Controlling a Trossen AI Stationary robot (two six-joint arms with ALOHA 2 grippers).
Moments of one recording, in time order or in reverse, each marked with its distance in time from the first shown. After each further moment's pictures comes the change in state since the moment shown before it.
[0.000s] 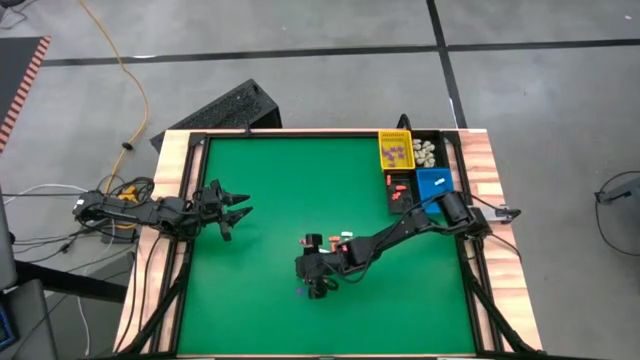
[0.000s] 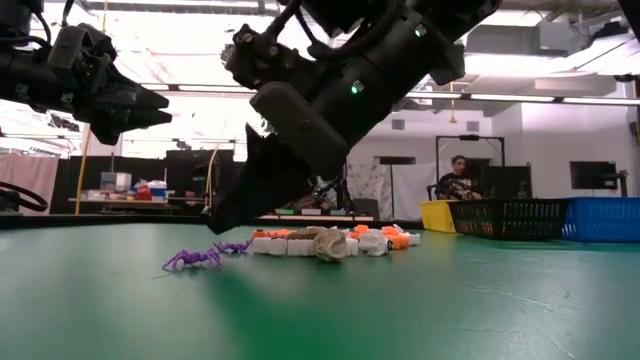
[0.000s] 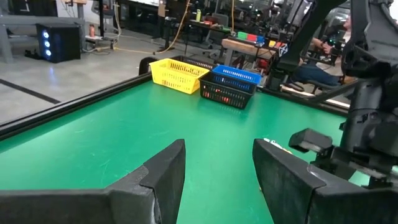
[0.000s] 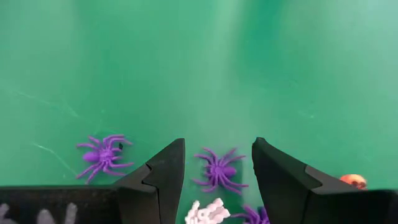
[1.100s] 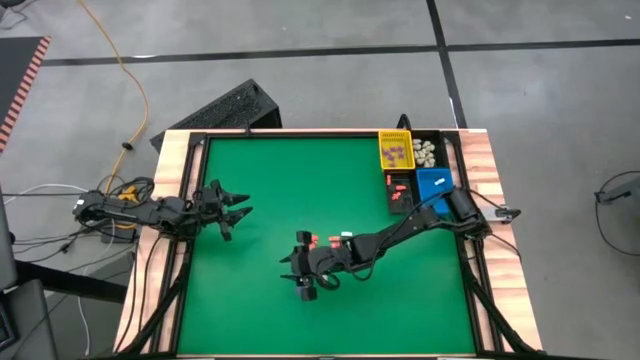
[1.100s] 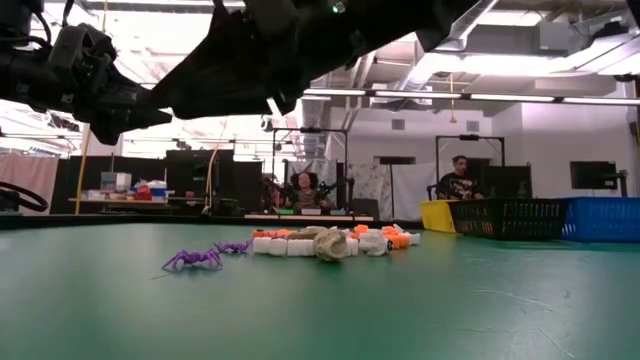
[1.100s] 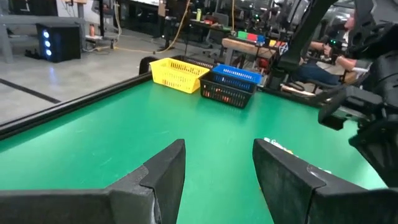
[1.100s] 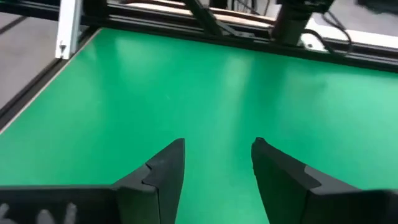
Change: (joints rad) left arm 0.000 0.000 0.000 0.000 0.000 0.000; right arm 0.003 -0.077 0.000 0.244 -0.022 -0.085
